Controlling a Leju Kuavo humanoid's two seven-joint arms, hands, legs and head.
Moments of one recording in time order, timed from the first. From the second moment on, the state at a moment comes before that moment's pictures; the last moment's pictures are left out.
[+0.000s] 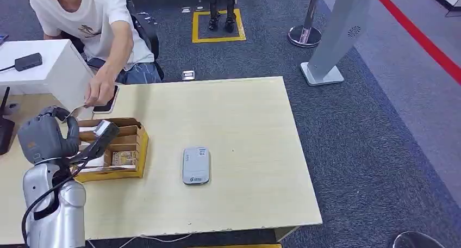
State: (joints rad) left arm -0.32 -0.11 0.25 -1.51 -1.43 0.19 -0.03; right arm -0.10 0.14 -1.12 -0.26 1.54 -0.04 0.20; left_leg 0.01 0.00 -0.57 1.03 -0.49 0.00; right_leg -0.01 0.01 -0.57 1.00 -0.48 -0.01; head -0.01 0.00
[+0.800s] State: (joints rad) left arm -0.27 -0.12 0.13 -1.50 -1.47 0.03 -0.03; right arm -0.10 0.14 -1.12 -0.26 1.52 -0.04 0.20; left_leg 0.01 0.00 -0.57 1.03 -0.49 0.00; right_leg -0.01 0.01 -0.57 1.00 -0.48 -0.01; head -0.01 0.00
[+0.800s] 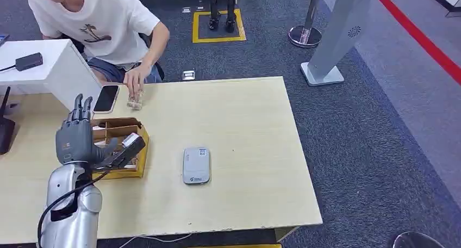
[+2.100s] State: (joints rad) left arm -0.07 0.21 -0.24 -1.58 -1.22 -0.16 0.03; right arm -0.10 0.14 -1.14 -0.26 1.49 -0.04 0.19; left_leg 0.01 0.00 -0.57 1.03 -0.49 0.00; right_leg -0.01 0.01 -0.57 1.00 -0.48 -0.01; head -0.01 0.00
